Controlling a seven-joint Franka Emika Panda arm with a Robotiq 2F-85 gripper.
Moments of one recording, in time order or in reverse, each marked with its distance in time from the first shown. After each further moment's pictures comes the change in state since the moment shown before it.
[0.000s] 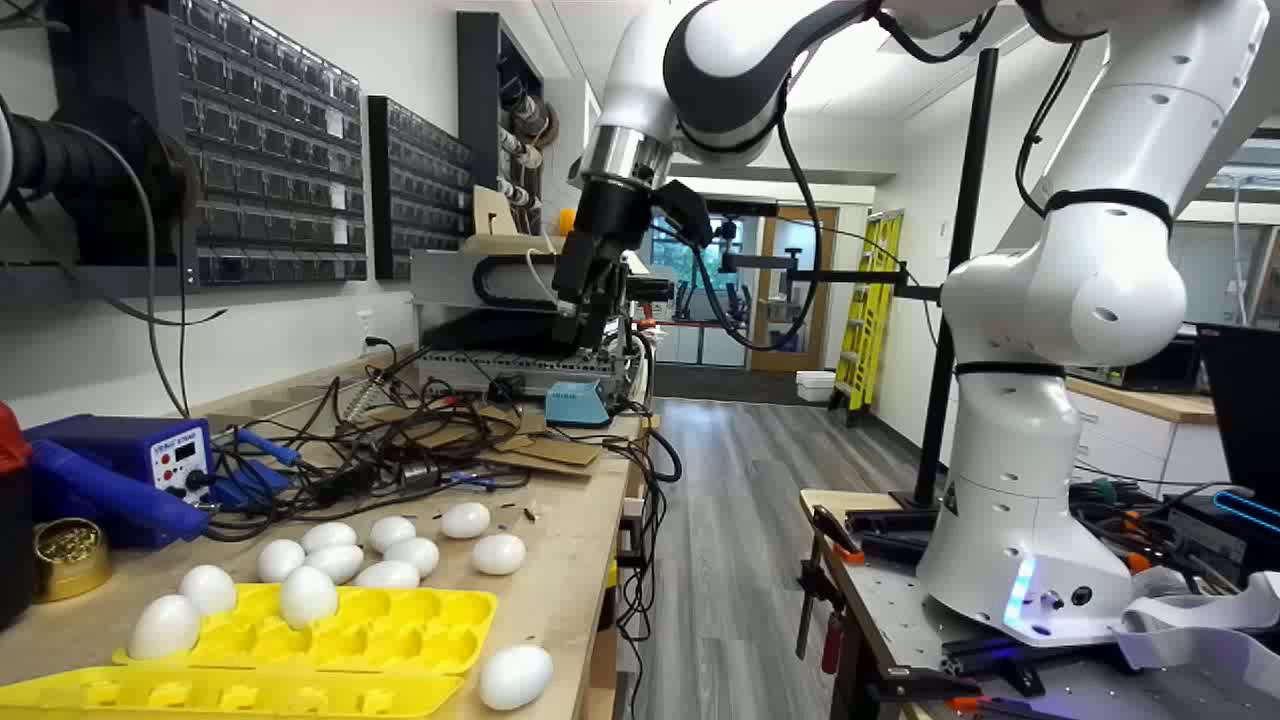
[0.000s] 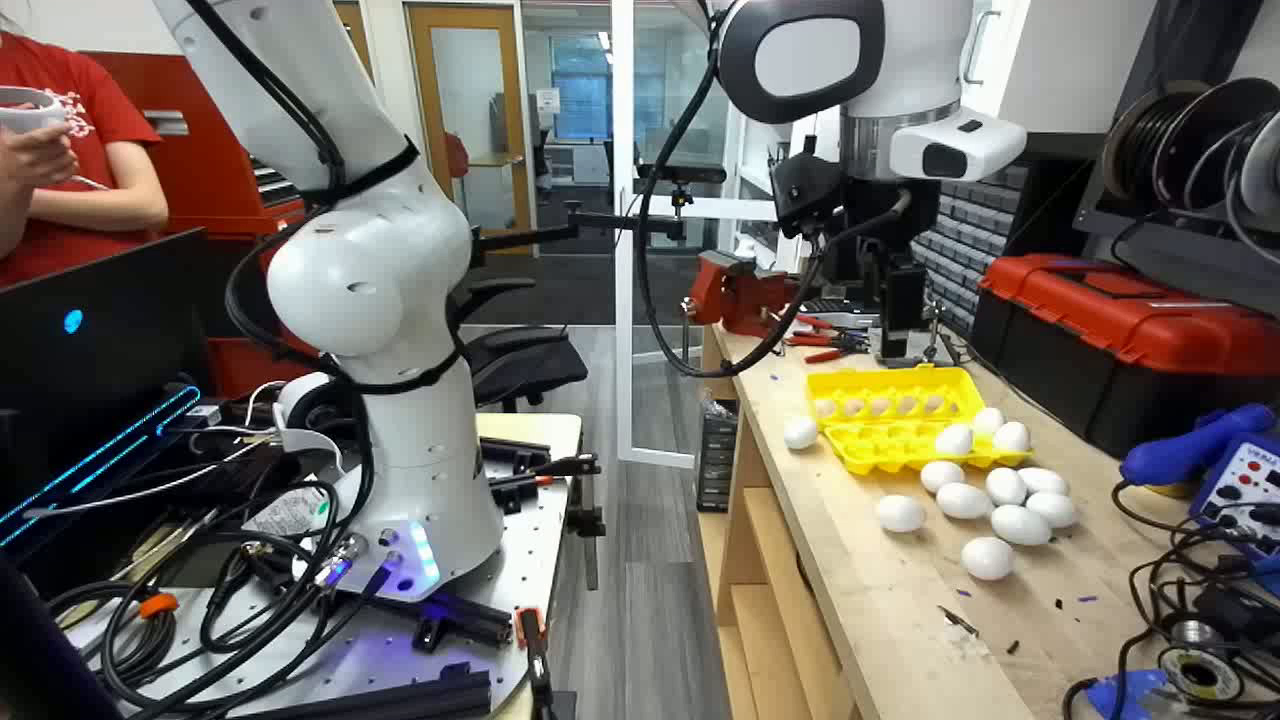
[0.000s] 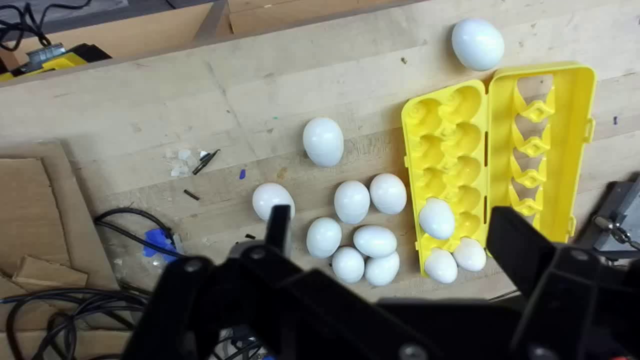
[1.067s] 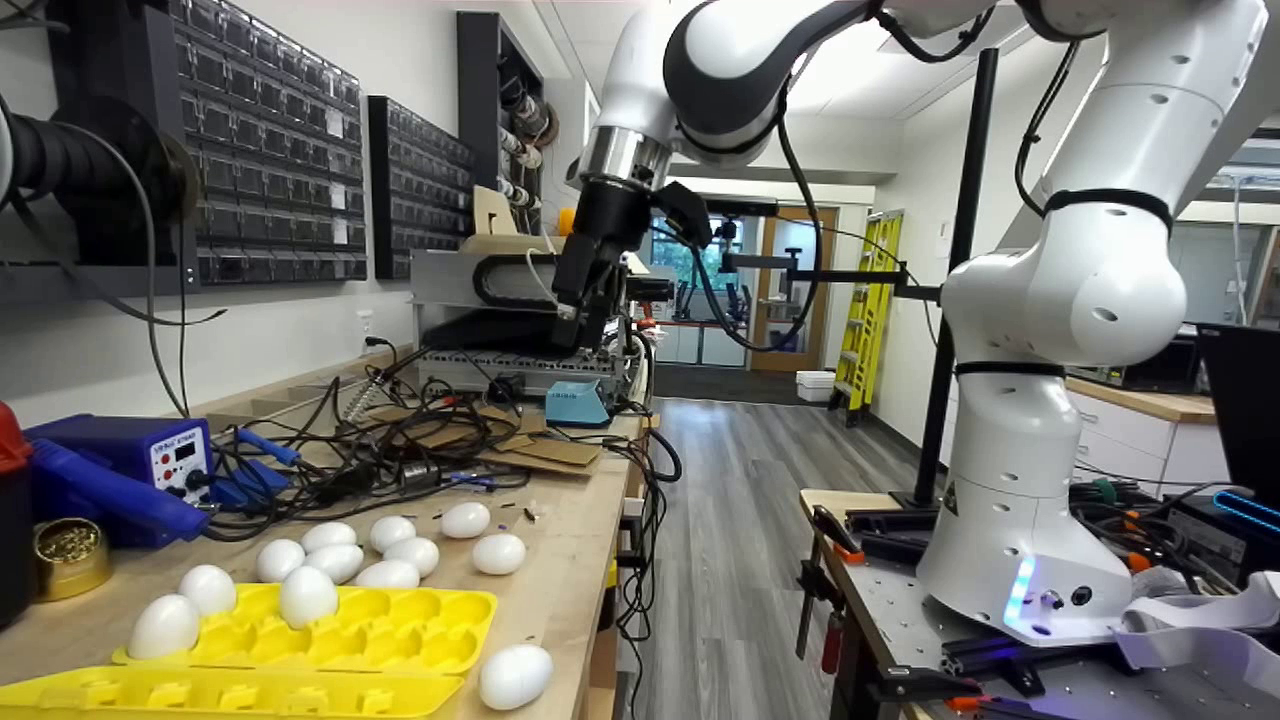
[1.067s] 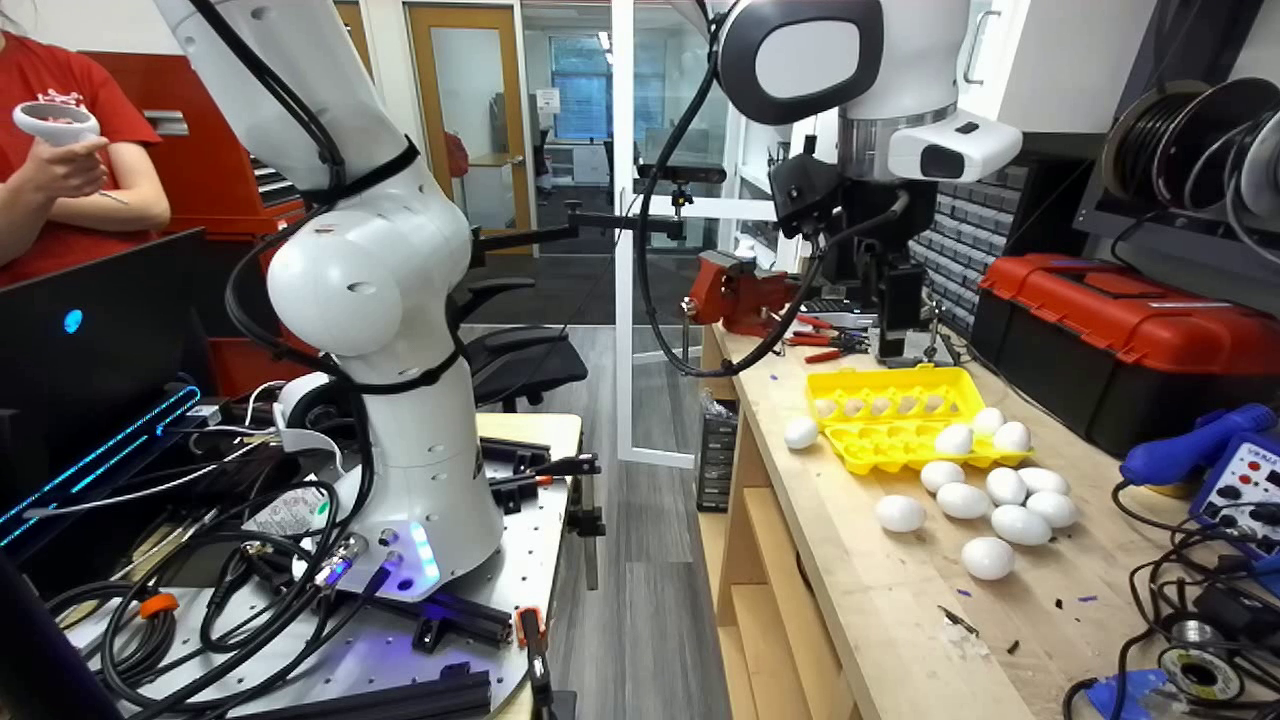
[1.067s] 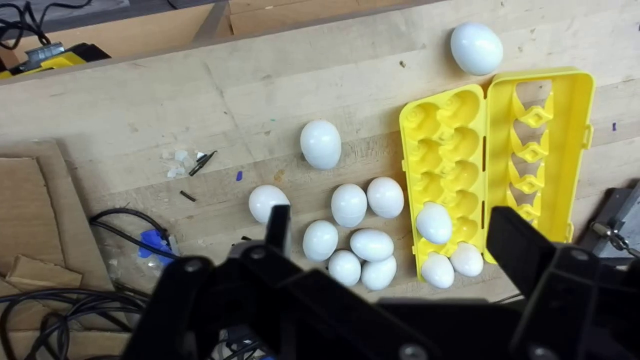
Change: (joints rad) arm 0.000 0.005 0.013 0.000 -0.003 0.000 0.000
